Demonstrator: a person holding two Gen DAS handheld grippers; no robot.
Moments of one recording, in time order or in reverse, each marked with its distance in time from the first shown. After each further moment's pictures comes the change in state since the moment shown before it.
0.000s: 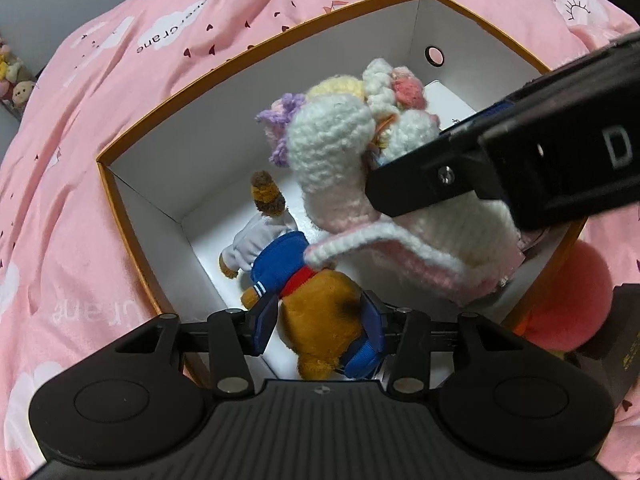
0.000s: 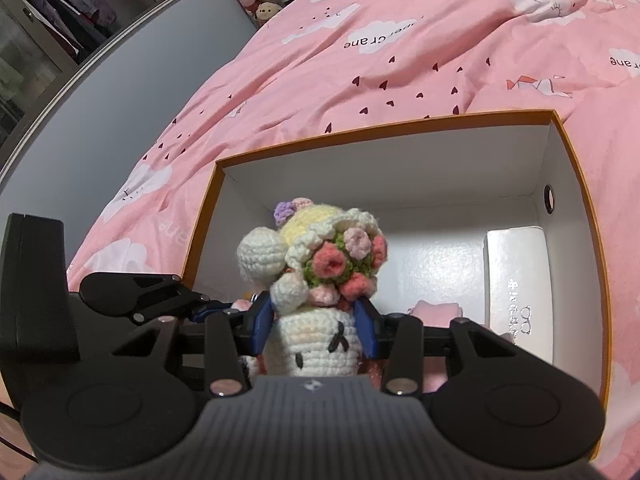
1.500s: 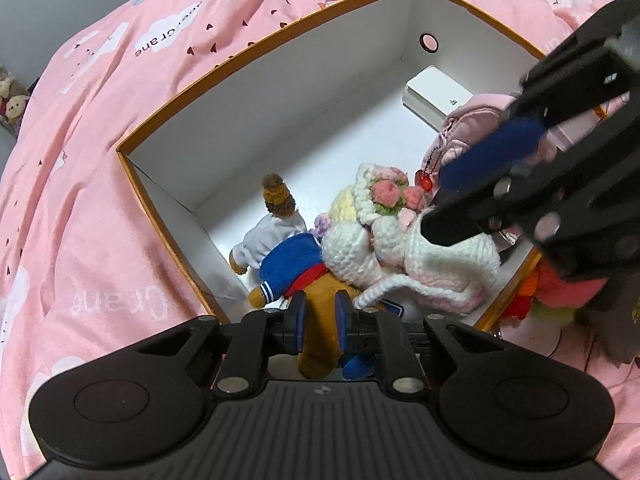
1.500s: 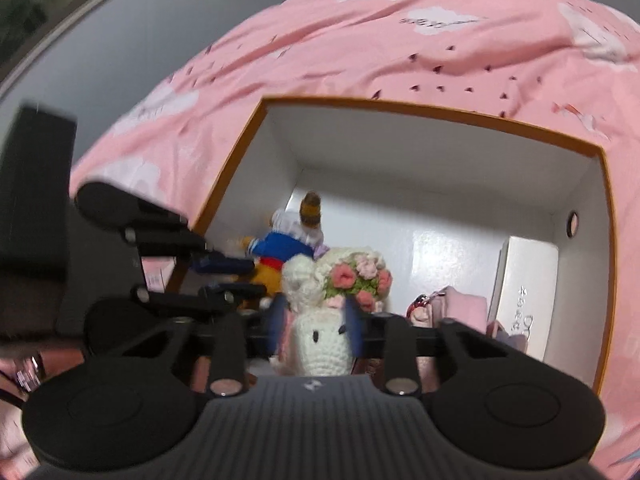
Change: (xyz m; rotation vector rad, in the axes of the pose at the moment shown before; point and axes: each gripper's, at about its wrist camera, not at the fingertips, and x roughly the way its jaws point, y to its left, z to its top) left arm -0.027 0.026 -0.025 0.061 -0.006 -0.006; right arm 0.010 0.041 -0.010 -0.282 0.153 -0.053
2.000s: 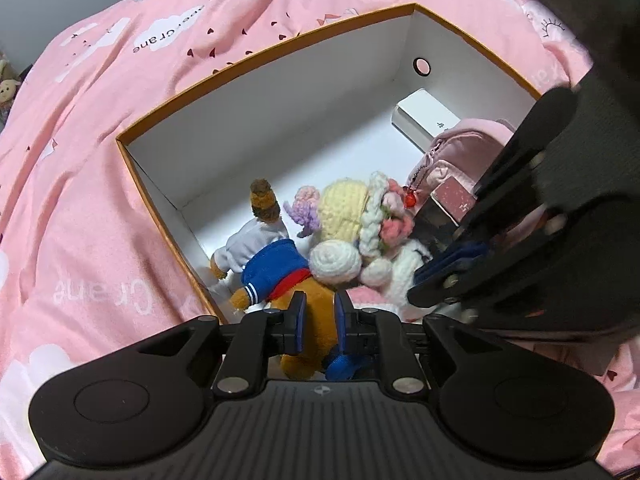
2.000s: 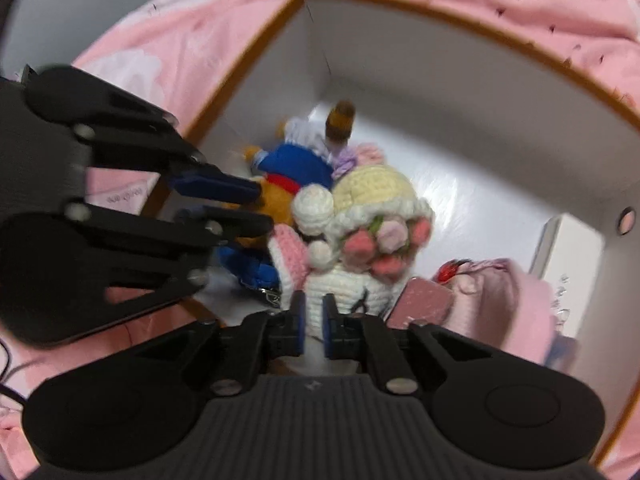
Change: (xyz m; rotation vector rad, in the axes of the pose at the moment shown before) left arm 0.015 0.005 0.005 -0.059 -0.054 -0.093; right arm 0.059 0.011 -0.007 -0.105 0.241 -0.003
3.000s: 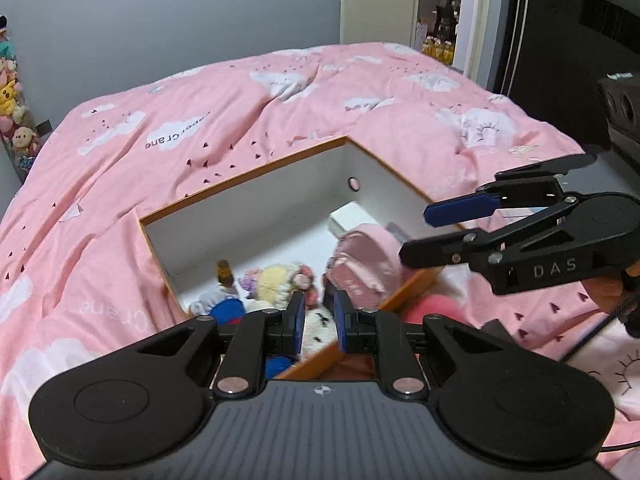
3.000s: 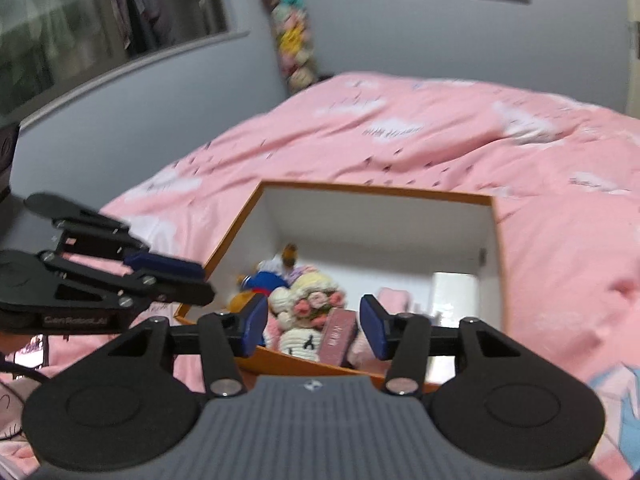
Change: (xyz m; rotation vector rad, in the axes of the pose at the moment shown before) left arm -0.117 -0.051 -0.038 -0.044 -0.348 -0.033; right arm -0.140 0.008 -0.123 0.151 -0.654 -0.143
